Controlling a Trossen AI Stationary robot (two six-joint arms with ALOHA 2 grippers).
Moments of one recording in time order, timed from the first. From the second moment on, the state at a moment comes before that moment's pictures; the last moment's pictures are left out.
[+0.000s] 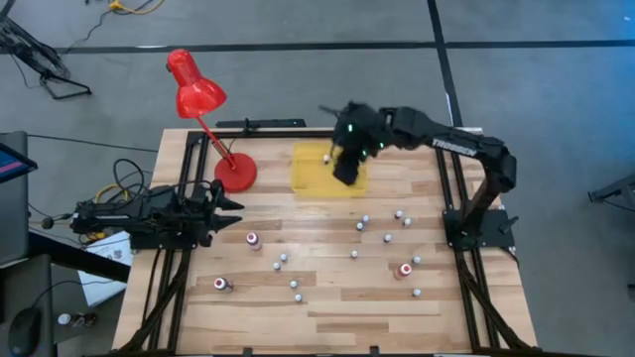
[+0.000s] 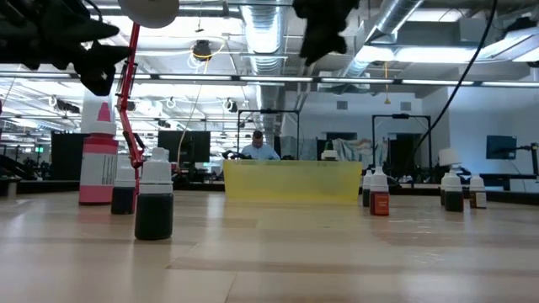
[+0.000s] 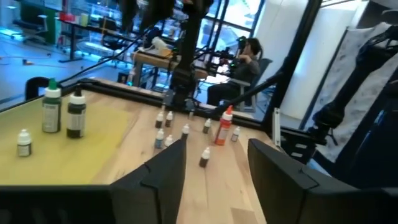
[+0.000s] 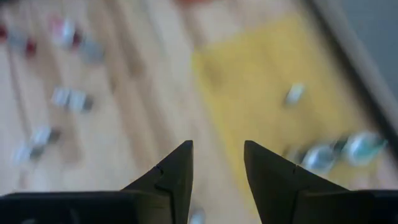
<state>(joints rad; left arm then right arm) -0.01 0.01 0.11 -0.02 0.03 -0.26 -0.25 1.71 1.81 -1.14 -0.05 0.10</state>
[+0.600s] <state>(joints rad) -0.01 0.01 0.11 -0.02 0.04 -0.30 0.21 1.74 1.81 -1.54 -0.05 0.64</state>
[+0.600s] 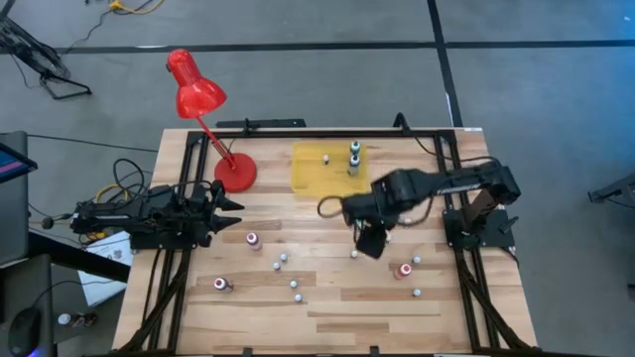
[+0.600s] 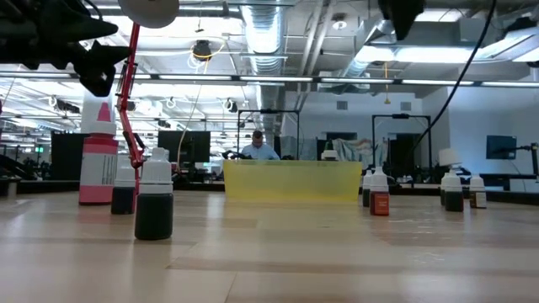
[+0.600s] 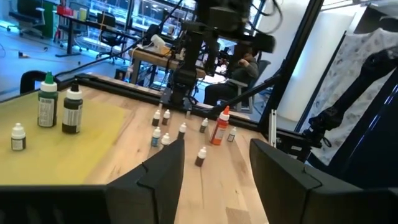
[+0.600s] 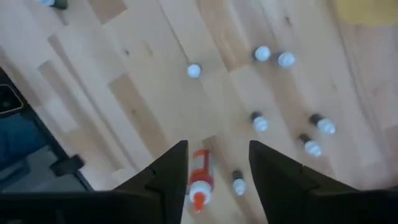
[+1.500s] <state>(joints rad) -0.01 0.01 0.11 -0.04 -0.16 -0.46 0.64 1.73 1.41 -1.40 0.18 0.89</state>
